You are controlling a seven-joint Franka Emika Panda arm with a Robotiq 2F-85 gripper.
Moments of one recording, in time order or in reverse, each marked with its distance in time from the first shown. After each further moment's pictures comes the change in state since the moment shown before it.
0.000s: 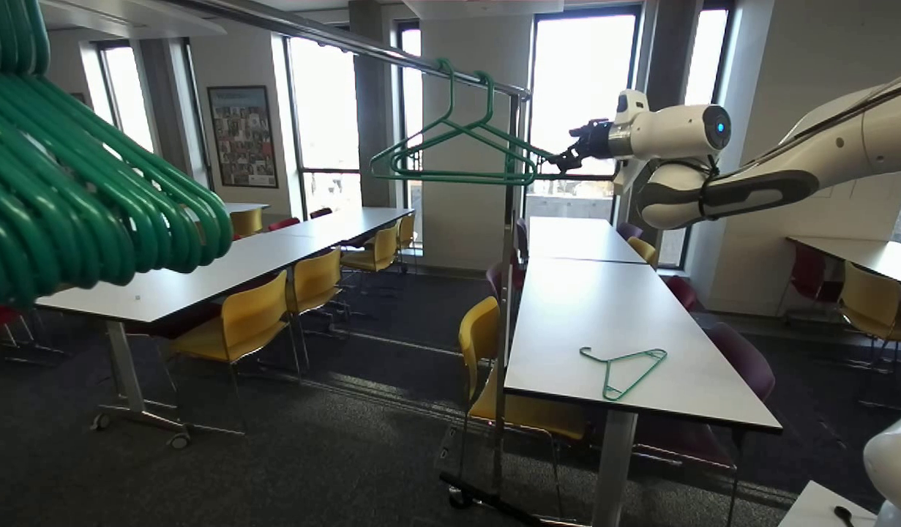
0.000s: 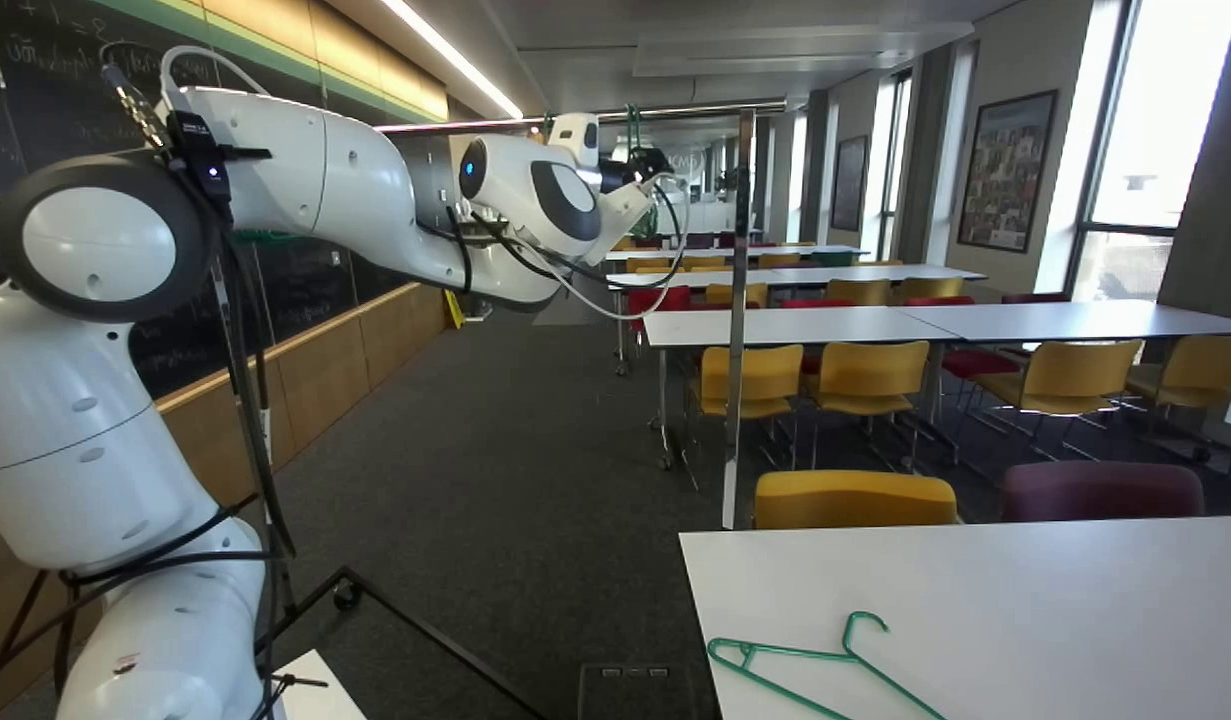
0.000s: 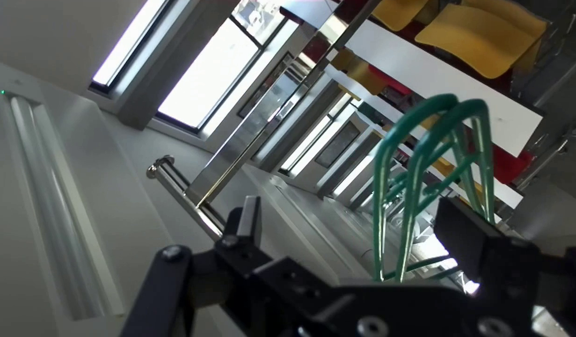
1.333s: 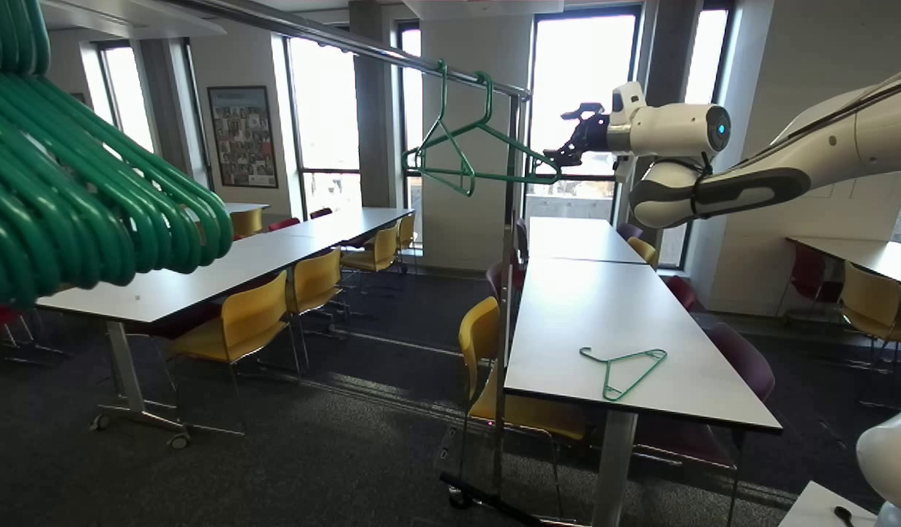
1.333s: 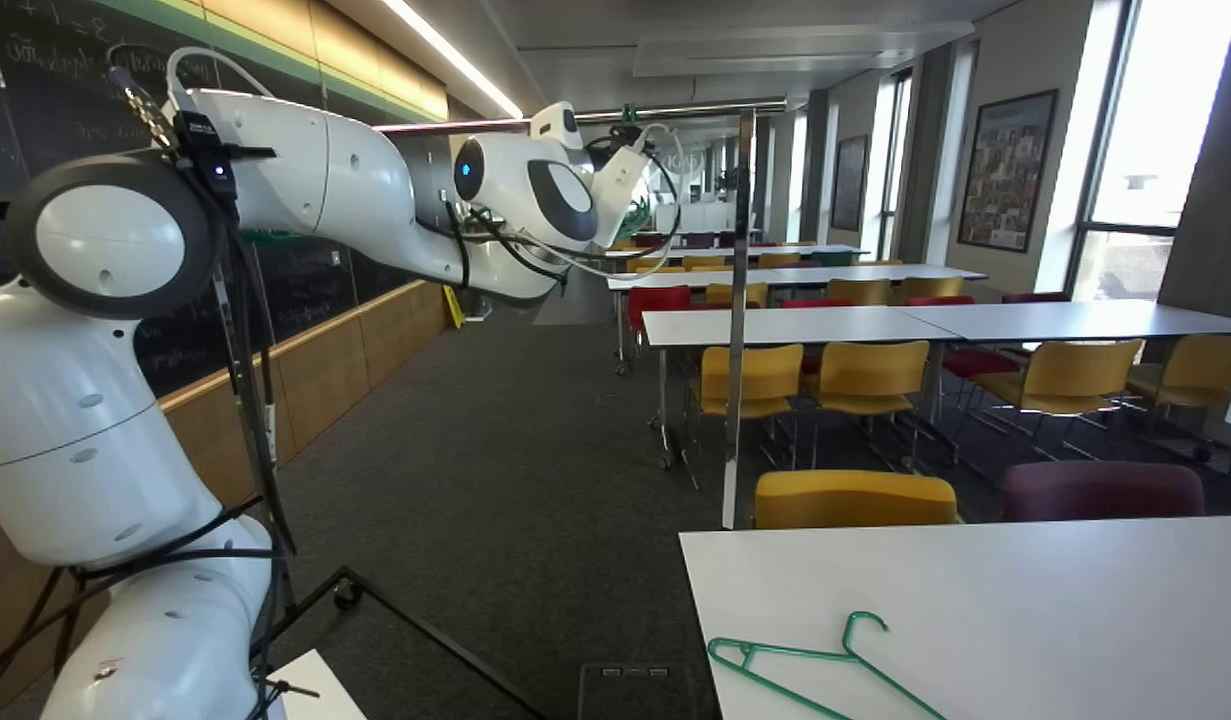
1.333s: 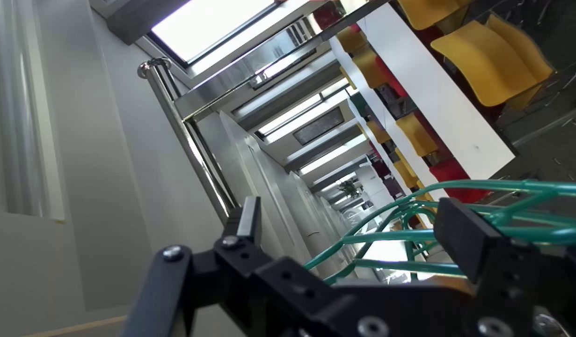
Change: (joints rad) arm -0.103 0.007 0.122 0.013 0.071 0.085 -0.363
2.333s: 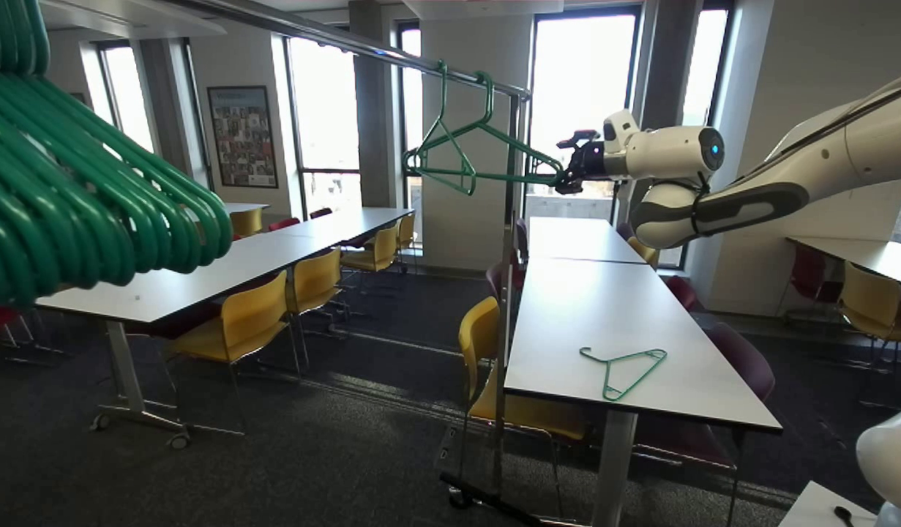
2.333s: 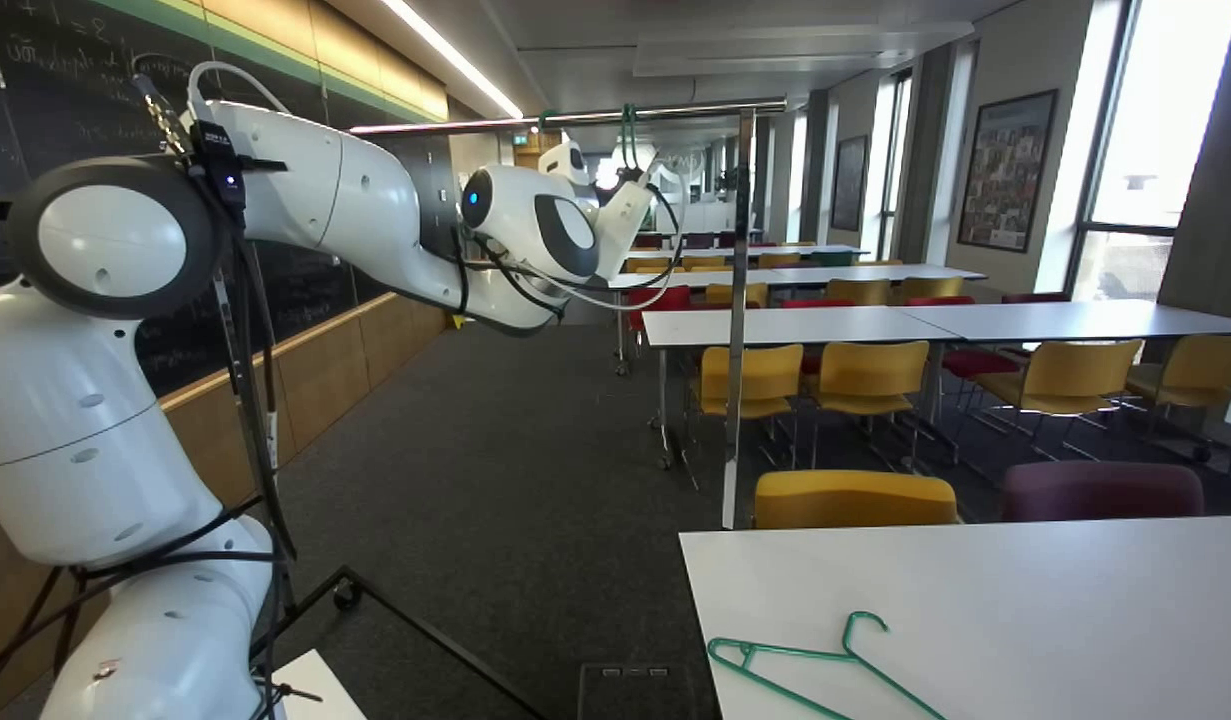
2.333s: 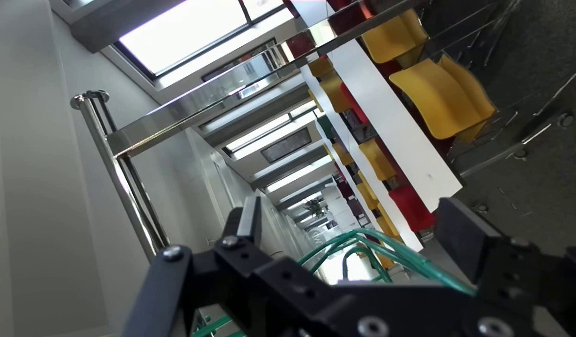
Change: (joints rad) arm -0.004 0.002 0.003 -0.097 0.001 0.000 -0.094
